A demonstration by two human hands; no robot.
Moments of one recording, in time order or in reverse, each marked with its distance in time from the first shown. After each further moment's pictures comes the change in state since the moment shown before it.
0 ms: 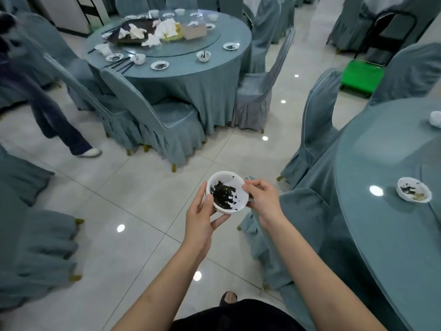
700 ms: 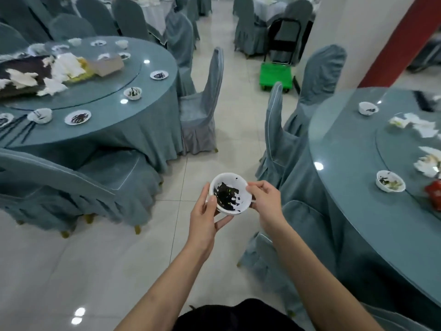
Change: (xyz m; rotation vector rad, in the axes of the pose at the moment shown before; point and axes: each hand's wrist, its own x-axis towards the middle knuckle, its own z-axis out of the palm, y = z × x) left_hand 0.297 0.110 0.016 0.118 -0.437 -0.147; right_hand 0.193 -0.084 0.114 0.074 0.499 -0.148
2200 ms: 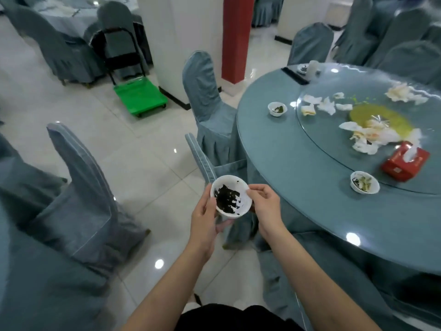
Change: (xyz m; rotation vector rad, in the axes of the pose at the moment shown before) left_hand 0.578 0.098 0.230 0.280 -0.689 -0.333; right_hand 0.469 -0.145 0.039 0.272 0.797 -0.038
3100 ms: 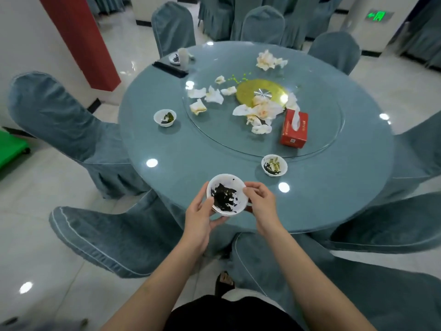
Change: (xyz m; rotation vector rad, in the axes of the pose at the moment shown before) left_hand 0.152 -0.042 0.232 0.189 -0.493 -0.287; right_hand 0.138 -0.044 -0.184 0.213 0.479 0.009
